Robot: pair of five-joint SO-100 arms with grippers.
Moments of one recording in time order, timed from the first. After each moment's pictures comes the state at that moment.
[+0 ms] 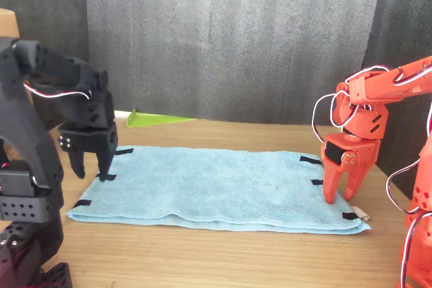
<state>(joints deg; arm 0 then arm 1) 83.2 90.4 115.1 71.9 96.7 102.0 75.8 102.6 77.4 79.2</state>
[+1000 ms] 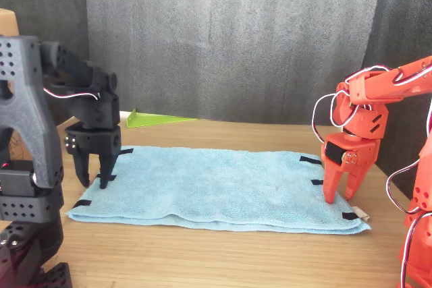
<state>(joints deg) 83.2 76.7 103.2 79.9 98.3 102.1 74.2 101.2 78.1 78.1</state>
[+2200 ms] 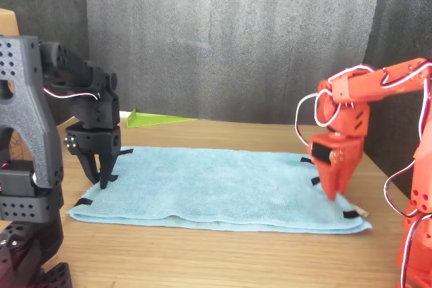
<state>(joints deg) 83.3 77.3 104.0 79.4 98.8 108.3 74.9 91.8 89.2 78.7</state>
